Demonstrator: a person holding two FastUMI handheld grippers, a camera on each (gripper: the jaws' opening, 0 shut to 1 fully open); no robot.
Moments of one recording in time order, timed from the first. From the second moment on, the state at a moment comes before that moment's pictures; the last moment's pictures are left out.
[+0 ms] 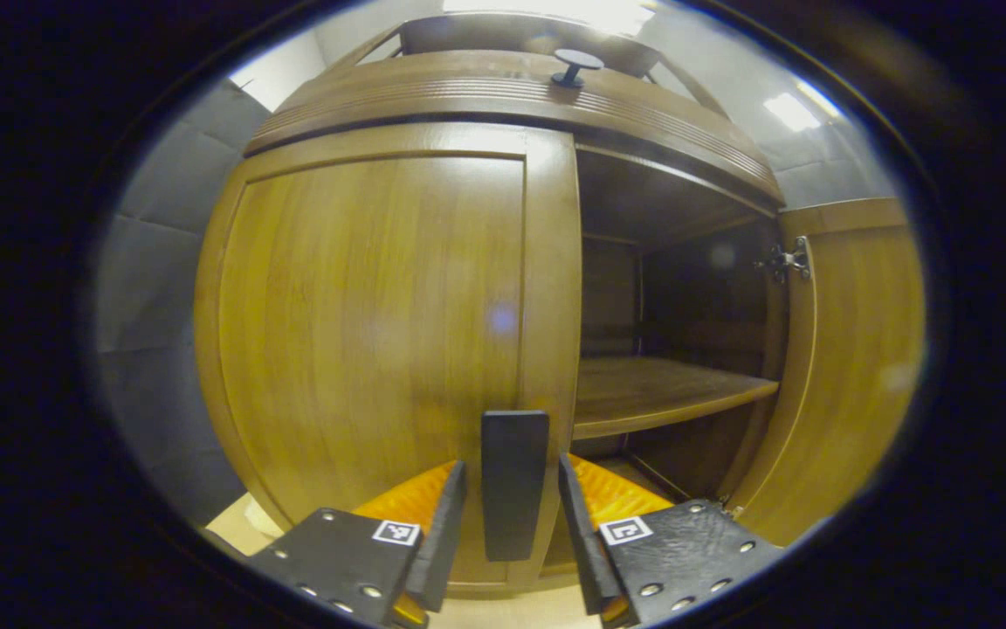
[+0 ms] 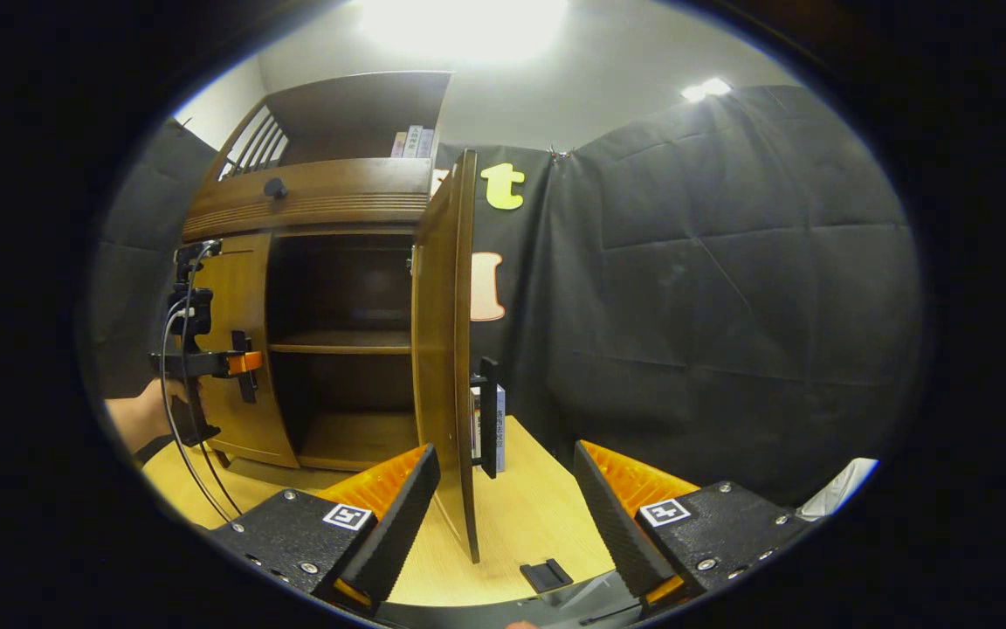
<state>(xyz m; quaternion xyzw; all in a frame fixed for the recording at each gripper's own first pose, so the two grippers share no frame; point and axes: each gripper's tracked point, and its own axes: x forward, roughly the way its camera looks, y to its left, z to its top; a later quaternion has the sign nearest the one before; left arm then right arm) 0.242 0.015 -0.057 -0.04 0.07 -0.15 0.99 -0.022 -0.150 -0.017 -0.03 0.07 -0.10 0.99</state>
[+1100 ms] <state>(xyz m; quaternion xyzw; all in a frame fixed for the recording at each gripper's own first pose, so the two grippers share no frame) 0.164 0.049 -0.055 -0.04 0.08 -0.17 0.98 0.005 -0.116 -0.005 -0.02 0.05 -0.05 1.00</state>
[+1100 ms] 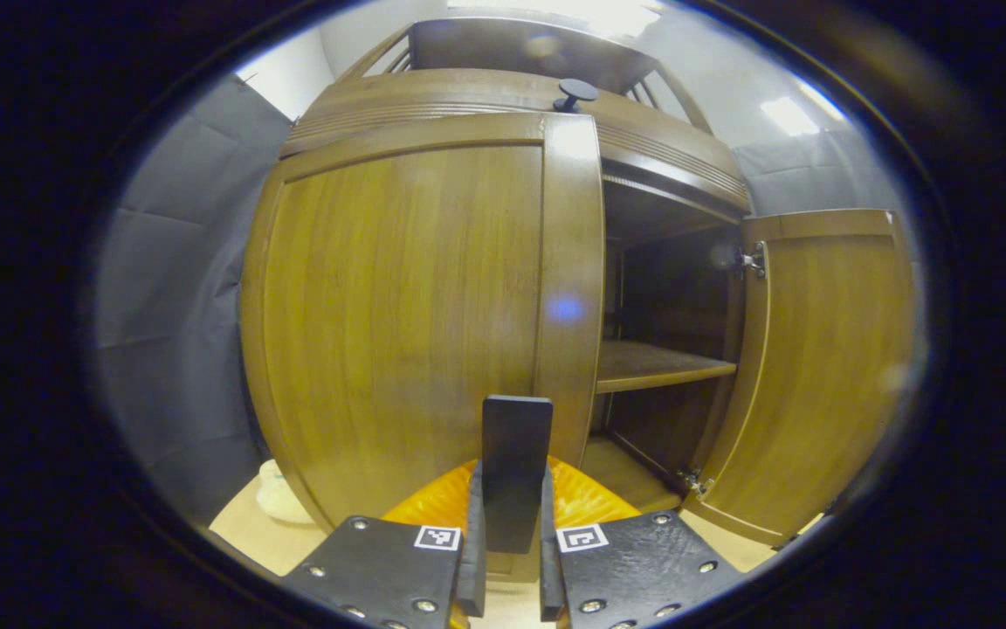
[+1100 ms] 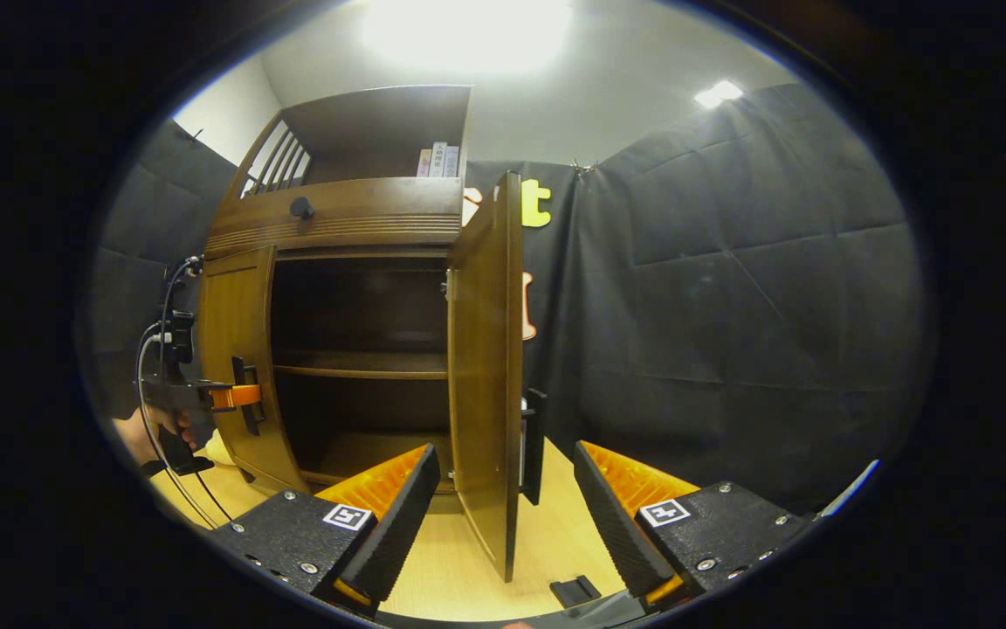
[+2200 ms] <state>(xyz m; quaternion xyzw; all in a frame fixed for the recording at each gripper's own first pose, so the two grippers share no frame) 0.094 0.126 -0.043 -0.06 0.08 -0.13 0.99 0.049 -0.016 -0.021 -0.01 0.06 0.07 1.00</state>
